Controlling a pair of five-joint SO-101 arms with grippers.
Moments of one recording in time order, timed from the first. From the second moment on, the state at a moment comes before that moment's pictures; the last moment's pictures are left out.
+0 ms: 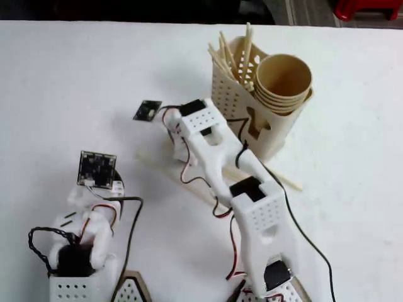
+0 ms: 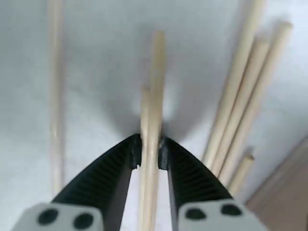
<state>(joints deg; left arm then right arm) -5.9 -103.6 89.4 58.1 -10.0 -32.0 37.1 -13.0 73.6 41.9</state>
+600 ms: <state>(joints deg) -5.9 -103.6 89.4 58.1 -10.0 -32.5 15.7 -14.9 80.6 40.6</state>
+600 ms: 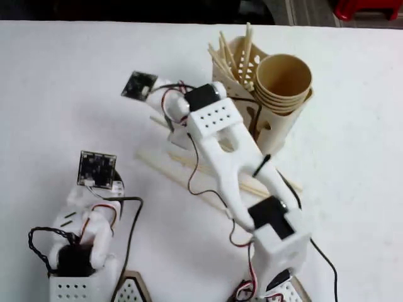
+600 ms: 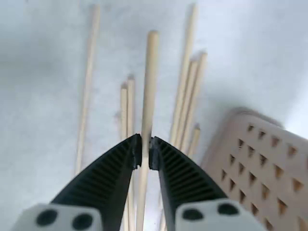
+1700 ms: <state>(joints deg) -6.1 -103.6 89.4 58.1 -10.0 -13.8 0.0 -30.2 43.5 14.1</state>
